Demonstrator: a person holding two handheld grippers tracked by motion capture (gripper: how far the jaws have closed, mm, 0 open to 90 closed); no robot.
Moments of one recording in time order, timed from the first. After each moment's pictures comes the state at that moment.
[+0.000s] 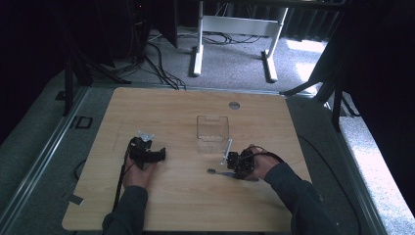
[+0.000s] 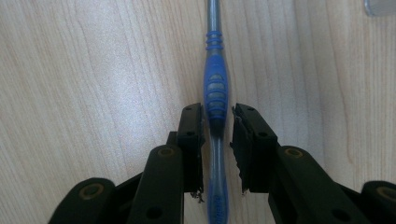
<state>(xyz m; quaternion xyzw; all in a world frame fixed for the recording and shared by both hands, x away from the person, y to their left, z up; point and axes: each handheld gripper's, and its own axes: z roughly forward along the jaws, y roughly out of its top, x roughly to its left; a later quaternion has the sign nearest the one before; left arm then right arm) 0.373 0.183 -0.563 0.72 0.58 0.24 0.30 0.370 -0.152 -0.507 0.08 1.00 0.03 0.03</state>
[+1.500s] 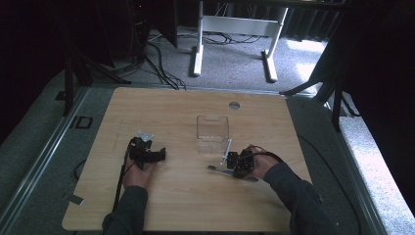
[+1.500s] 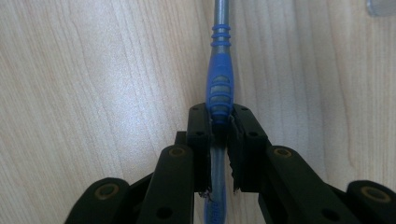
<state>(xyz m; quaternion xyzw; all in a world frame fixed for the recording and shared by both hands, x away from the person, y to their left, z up) 0.373 0.183 -0.563 0.72 0.58 0.24 0.30 0.372 -0.151 -0.509 0.08 1.00 0.03 0.03</state>
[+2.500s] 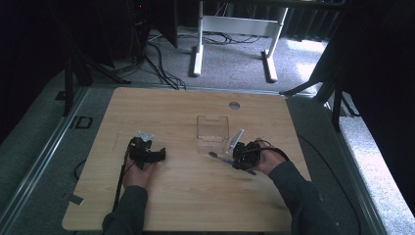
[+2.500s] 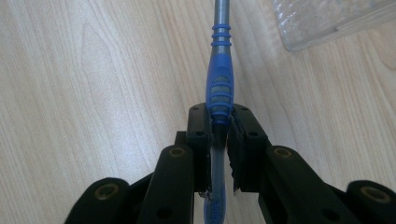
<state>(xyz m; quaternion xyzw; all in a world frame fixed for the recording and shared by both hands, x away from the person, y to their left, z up) 0.373 0.183 -0.563 0.72 0.58 0.24 0.30 0.376 -0.167 -0.475 0.12 0.98 0.13 0.06</state>
